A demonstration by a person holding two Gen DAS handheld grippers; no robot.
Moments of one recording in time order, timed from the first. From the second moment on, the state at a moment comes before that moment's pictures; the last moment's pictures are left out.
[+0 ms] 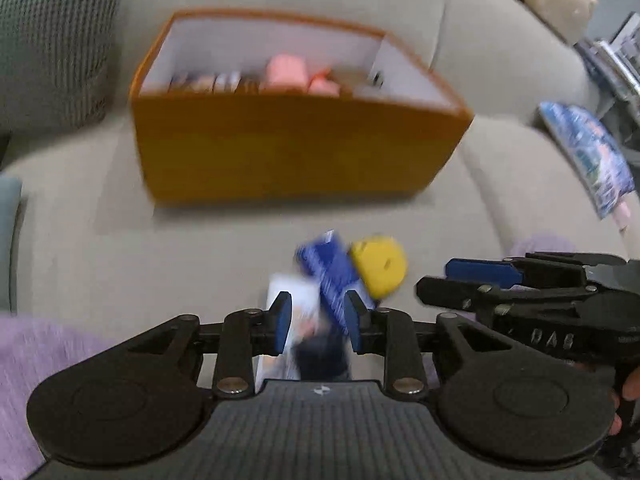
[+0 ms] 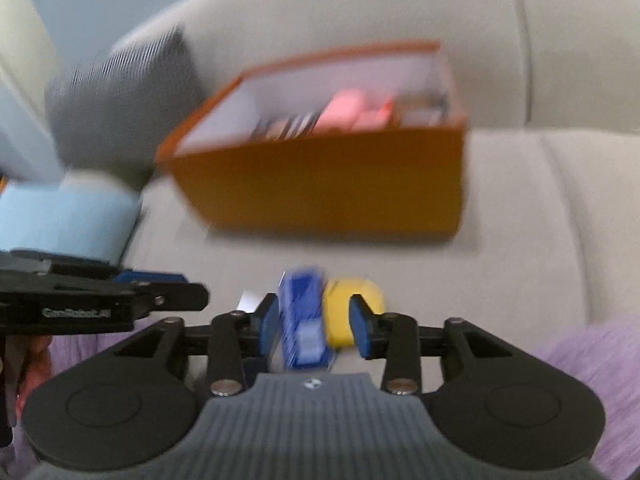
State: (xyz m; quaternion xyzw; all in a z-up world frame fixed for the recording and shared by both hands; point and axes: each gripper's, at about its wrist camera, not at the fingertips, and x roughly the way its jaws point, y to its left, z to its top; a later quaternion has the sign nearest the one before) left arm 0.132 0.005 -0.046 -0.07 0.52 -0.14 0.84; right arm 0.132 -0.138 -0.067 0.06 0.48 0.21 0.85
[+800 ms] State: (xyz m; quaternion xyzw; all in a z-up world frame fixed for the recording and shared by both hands) left arm 0.113 0.033 -0.091 -0.07 0.54 -0.12 0.83; right arm 0.107 -0.052 -0.137 -0.07 0.55 0.27 0.78
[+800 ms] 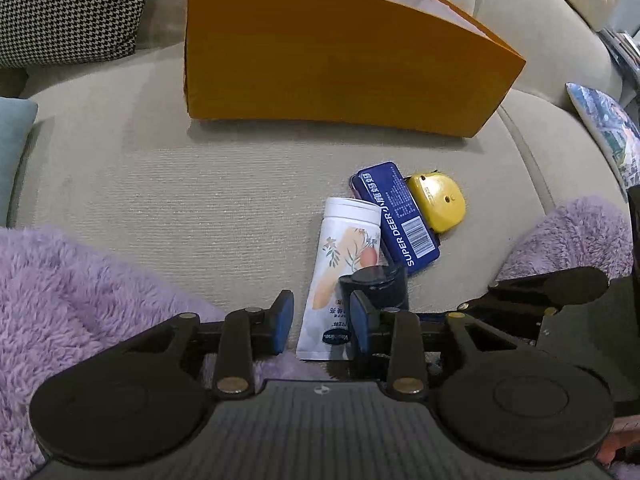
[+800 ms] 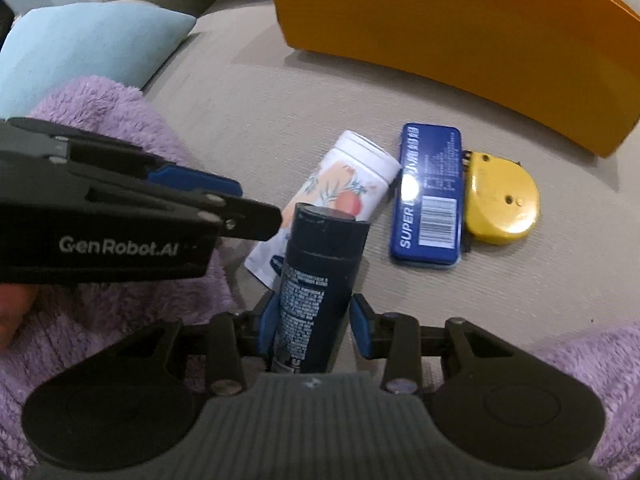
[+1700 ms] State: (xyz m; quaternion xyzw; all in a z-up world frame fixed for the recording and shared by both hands) left arm 0.160 0.028 -0.125 -0.12 0.57 -0.14 0.80; right arm 0.132 -0.108 -0.126 0.01 0.52 0.16 0.84
